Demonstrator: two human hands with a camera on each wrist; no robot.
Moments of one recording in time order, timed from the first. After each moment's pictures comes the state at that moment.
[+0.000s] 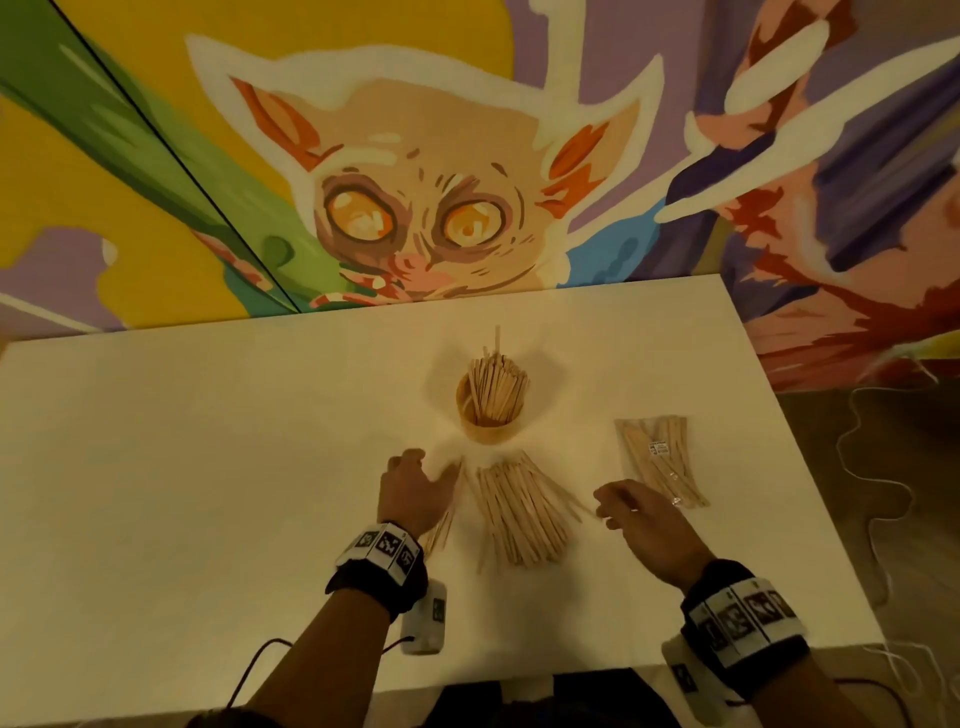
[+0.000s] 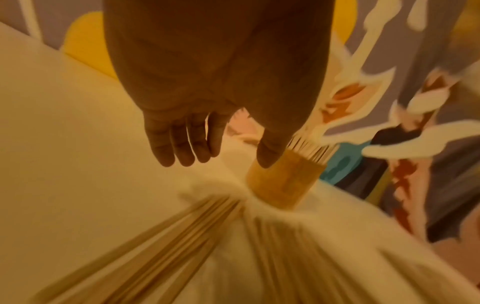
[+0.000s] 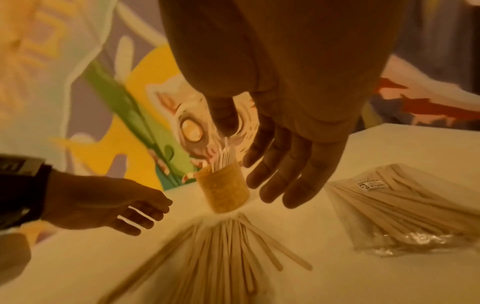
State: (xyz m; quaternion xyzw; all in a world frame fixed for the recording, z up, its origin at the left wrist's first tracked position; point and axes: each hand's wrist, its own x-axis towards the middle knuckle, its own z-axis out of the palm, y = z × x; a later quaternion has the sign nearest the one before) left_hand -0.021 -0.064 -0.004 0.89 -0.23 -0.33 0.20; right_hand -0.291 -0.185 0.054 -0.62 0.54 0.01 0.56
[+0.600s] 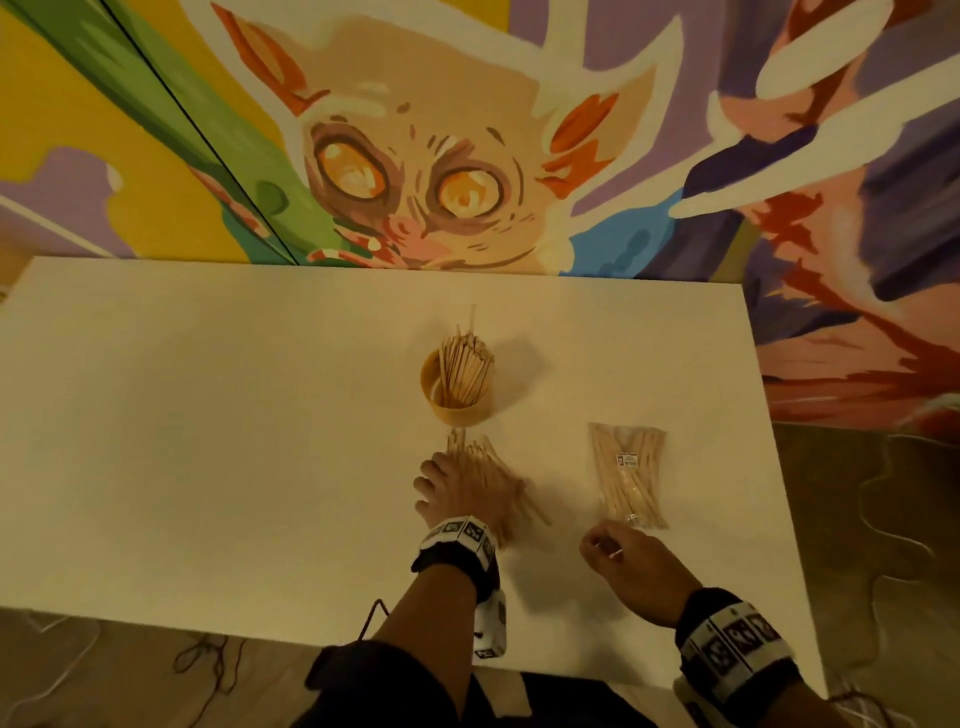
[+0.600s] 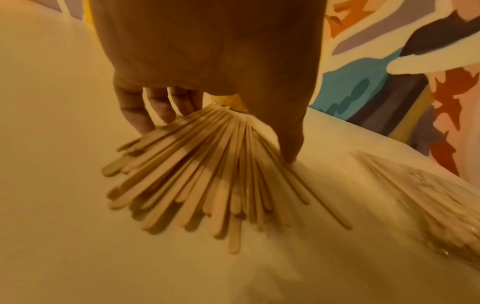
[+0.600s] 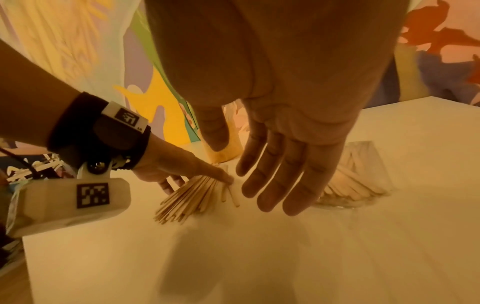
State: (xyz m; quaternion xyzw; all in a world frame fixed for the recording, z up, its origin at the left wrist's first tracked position) left_hand -0.164 -0.139 -0.032 0.95 -0.09 -0.28 0.06; right_hand -0.362 -0.232 0.021 -0.74 0.42 0.20 0.48
